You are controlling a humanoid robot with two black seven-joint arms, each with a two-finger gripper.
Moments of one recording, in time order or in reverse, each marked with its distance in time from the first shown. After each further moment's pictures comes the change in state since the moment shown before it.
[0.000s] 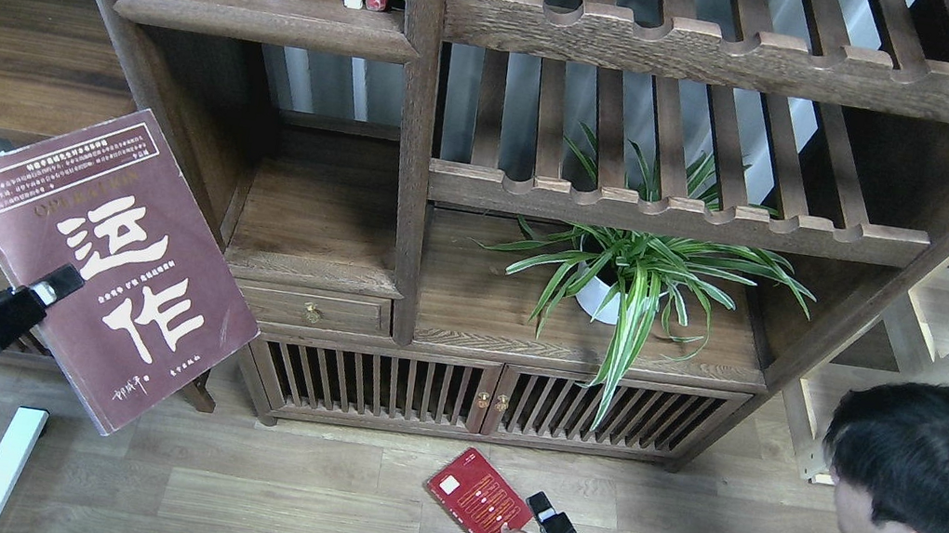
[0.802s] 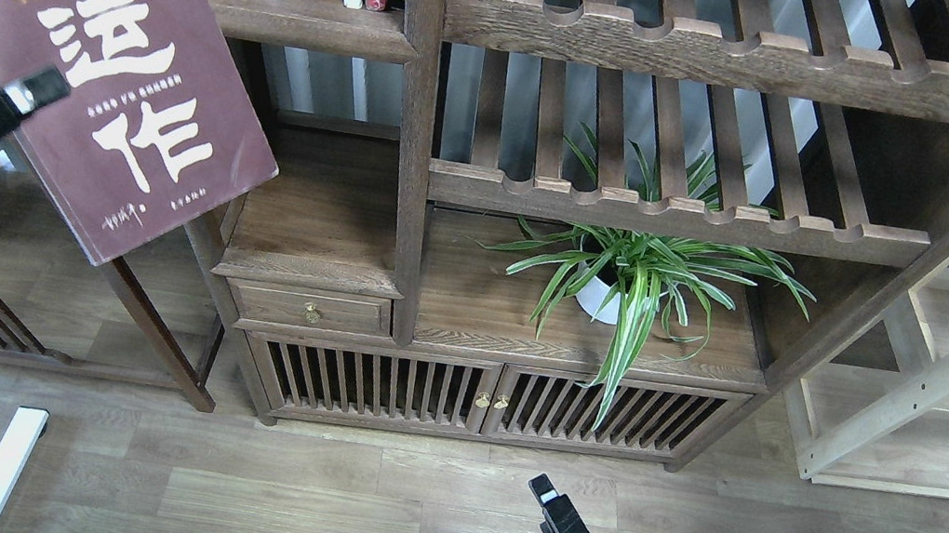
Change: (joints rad) left arm -0.329 0.104 -0.112 -0.017 -0.153 0.000 0.167; right arm 0.048 0.000 0.000 -0.028 0.000 0.000 0.000
